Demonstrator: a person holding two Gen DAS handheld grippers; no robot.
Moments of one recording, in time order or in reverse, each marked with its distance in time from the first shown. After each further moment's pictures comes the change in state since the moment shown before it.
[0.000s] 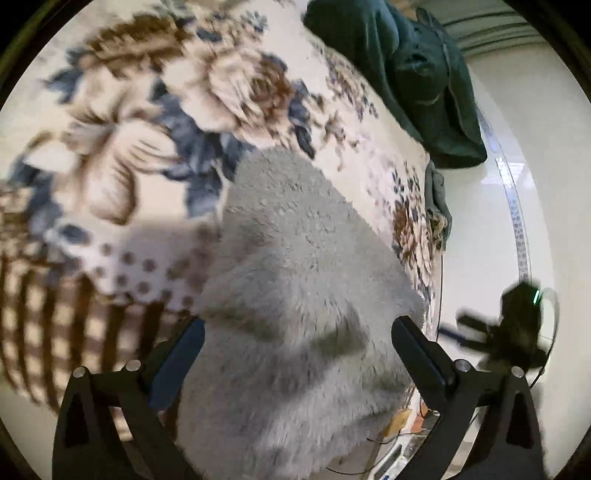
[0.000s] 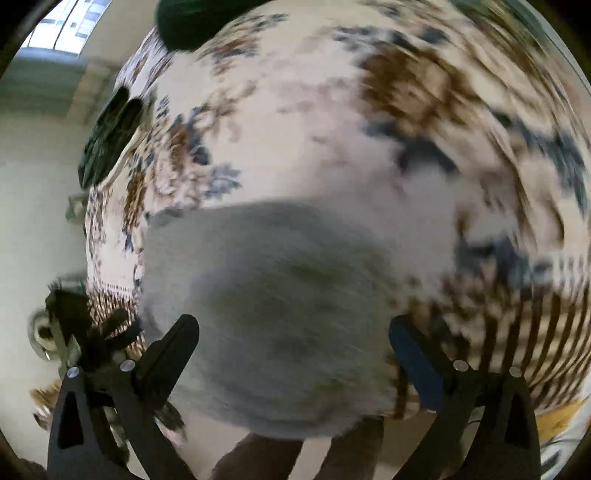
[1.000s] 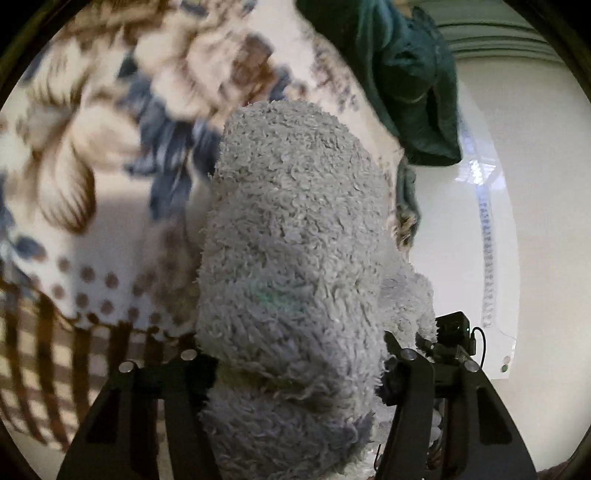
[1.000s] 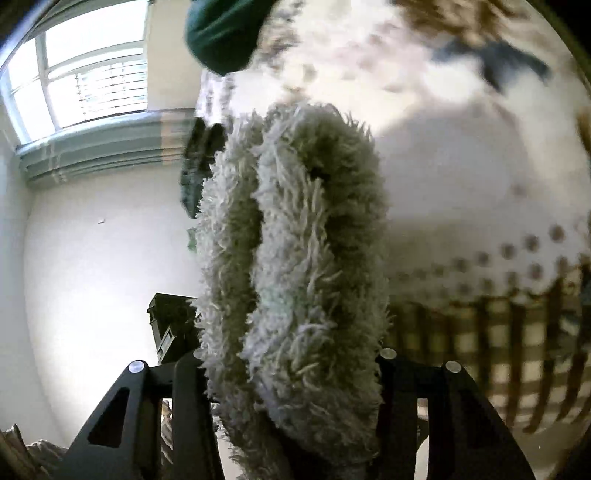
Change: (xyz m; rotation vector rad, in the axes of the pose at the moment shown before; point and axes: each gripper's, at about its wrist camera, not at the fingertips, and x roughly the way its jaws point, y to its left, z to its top) left arm -0.015 0.014 0.016 -0.032 0.046 -0.181; right arm 0.045 -0.004 -0.023 0.137 0.007 0.580
